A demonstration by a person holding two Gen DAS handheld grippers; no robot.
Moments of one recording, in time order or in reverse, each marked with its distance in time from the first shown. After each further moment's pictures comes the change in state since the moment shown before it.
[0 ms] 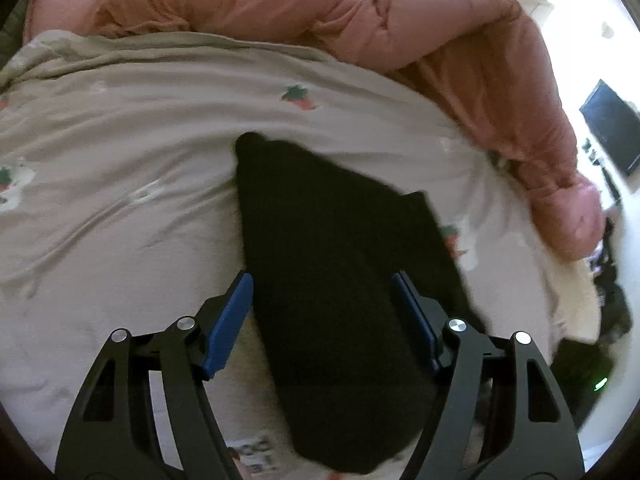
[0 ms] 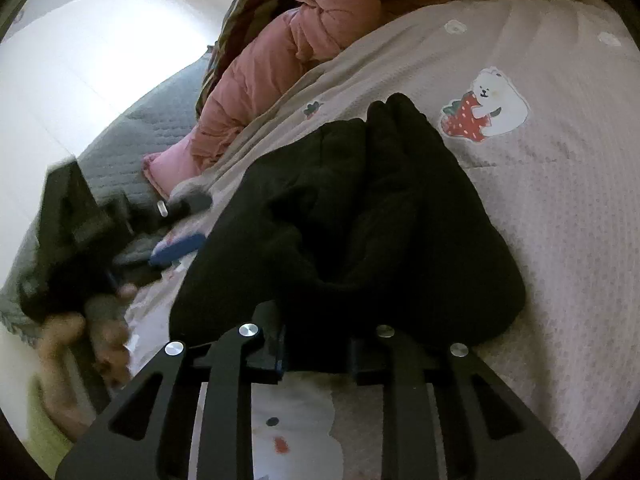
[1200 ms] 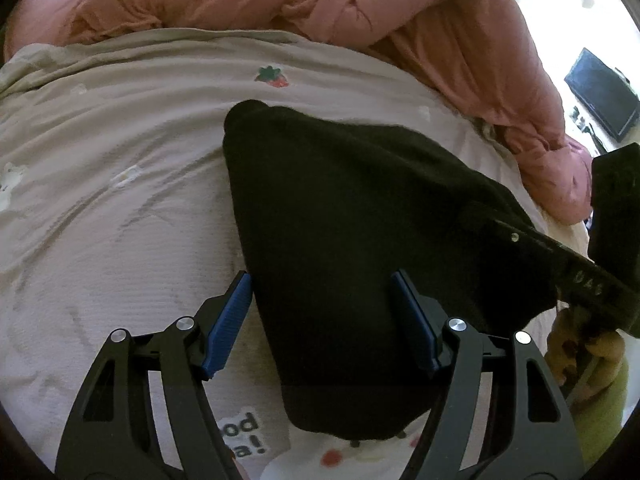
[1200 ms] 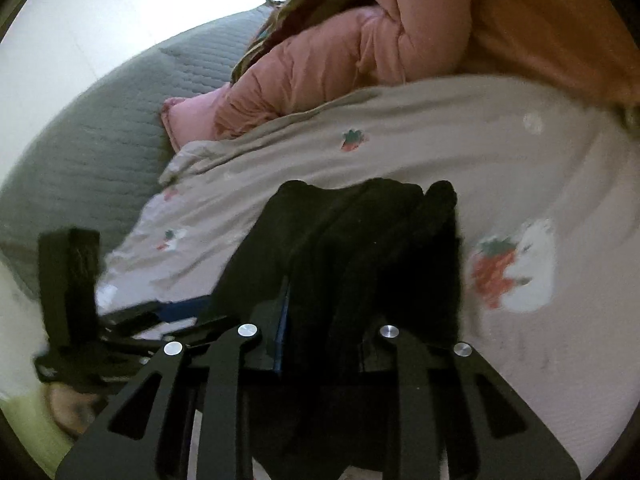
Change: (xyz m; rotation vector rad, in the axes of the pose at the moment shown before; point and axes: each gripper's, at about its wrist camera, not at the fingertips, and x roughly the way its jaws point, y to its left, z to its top) left arm 0.009 -0.022 -0.022 0.088 0.035 -0.026; right arm 0.001 0.030 0.089 -0.379 0.119 -0.095
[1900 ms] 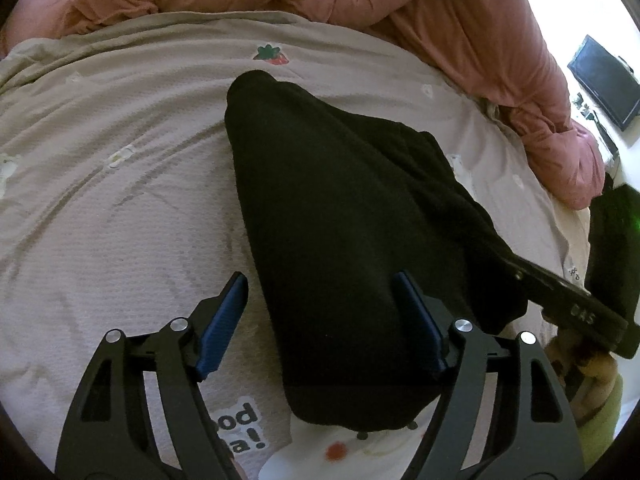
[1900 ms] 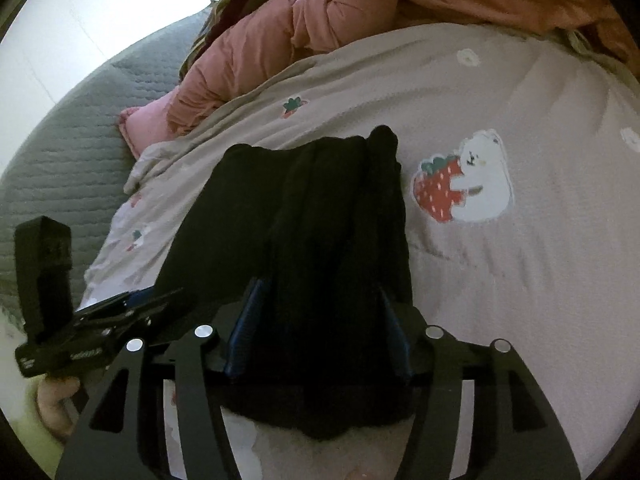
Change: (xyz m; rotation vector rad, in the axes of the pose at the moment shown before) left arm 0.011 0.002 -0.013 0.011 0.038 0.016; right arm -0.005 -0.031 -0.048 0.205 0.028 -0.035
